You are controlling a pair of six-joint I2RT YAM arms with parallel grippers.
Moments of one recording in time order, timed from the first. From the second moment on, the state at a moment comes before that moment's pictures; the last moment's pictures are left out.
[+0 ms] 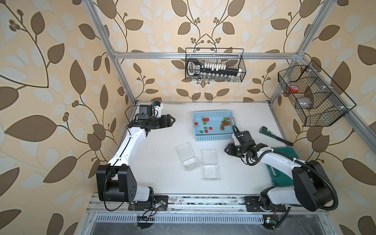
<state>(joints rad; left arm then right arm) 0.00 1.40 1.18 -0.53 0.49 -0.25 0.30 1.36 0.65 -0.27 -0.20 0.57</state>
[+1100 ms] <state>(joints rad) -0.19 1.39 1.16 -0.54 0.40 -0.13 0.36 2.04 1.58 -0.42 -0.16 0.36</state>
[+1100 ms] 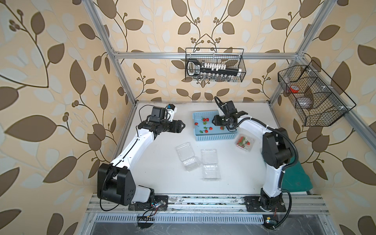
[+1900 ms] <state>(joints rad) -0.20 1.39 1.16 -0.54 0.40 -0.12 0.37 2.43 1.98 -0.38 -0.15 0.58</state>
